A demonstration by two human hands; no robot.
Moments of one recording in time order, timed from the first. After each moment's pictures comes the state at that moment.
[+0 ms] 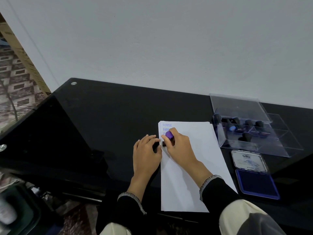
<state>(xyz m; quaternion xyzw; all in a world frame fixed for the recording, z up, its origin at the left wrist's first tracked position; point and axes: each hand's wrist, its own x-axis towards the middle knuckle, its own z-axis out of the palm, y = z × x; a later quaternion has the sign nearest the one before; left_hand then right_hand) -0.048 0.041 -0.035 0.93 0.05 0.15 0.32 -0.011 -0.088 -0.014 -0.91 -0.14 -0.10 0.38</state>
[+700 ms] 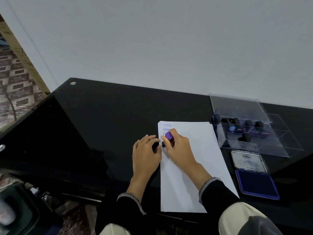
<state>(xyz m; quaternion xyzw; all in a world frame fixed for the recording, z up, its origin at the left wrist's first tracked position) -0.048 0.041 -0.038 0.93 0.05 0.16 0.33 -0.014 -0.087 -0.017 -0.90 -0.14 -0.12 0.39</state>
